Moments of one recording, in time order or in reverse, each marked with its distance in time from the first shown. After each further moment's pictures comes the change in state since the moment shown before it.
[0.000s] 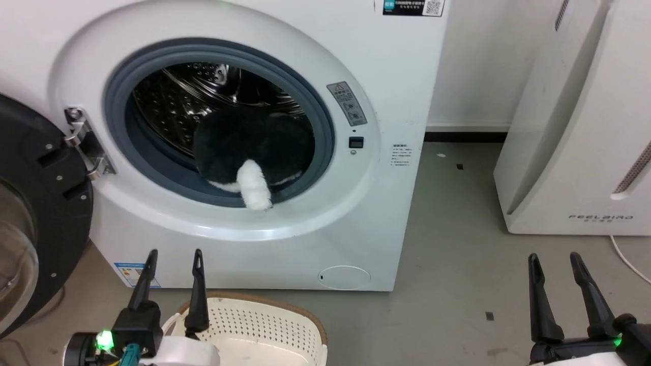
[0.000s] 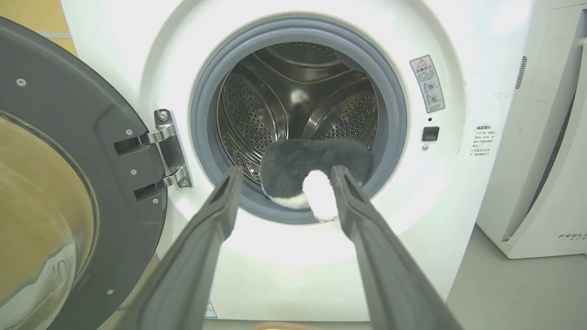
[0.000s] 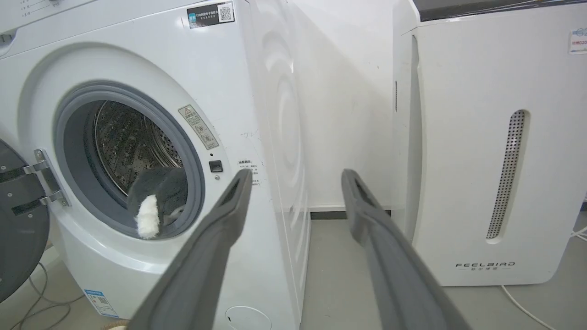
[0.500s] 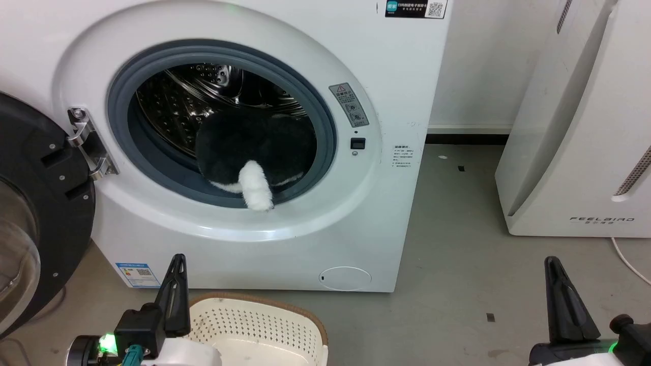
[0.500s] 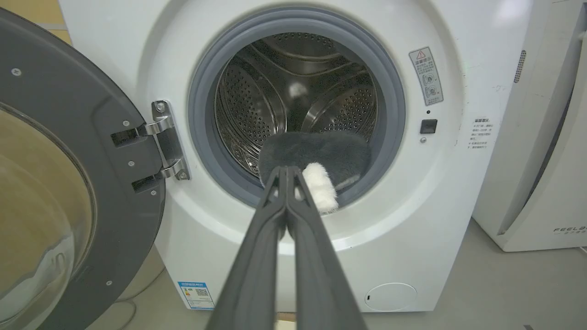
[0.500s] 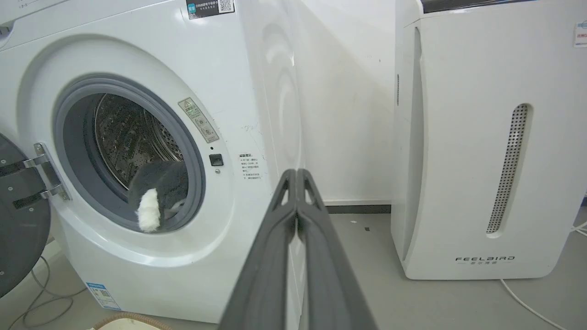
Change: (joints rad) left arm 0.015 -0.008 0.001 0.001 0.002 -0.009 0.014; right arm 0.008 0.000 0.002 0.006 -0.001 0.000 0.012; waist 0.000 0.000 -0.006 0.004
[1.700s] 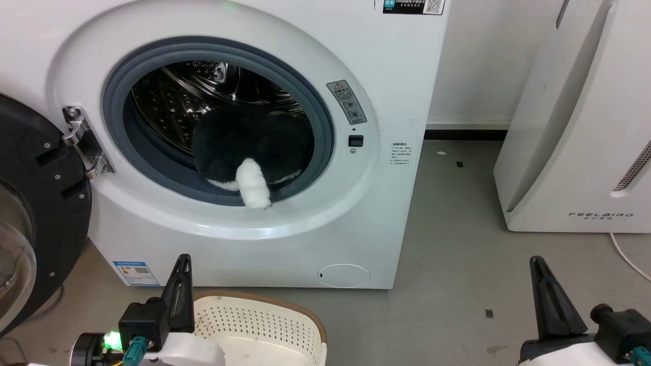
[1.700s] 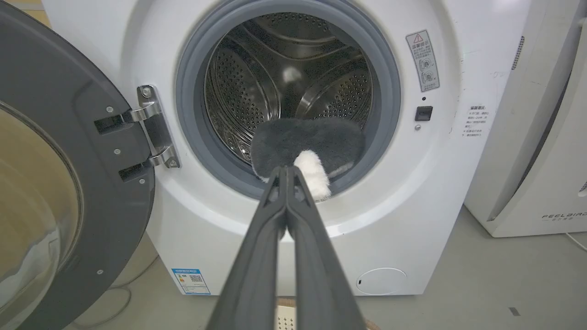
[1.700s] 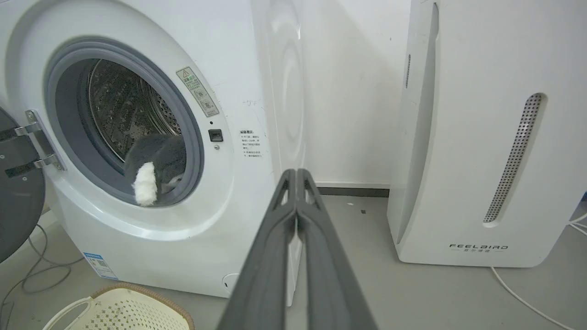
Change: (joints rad) left arm -0.001 -0.017 0.007 -0.020 0.008 -0.018 0.075; right arm -0.023 0.000 0.017 0.016 -0.052 0.000 0.076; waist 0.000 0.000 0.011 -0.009
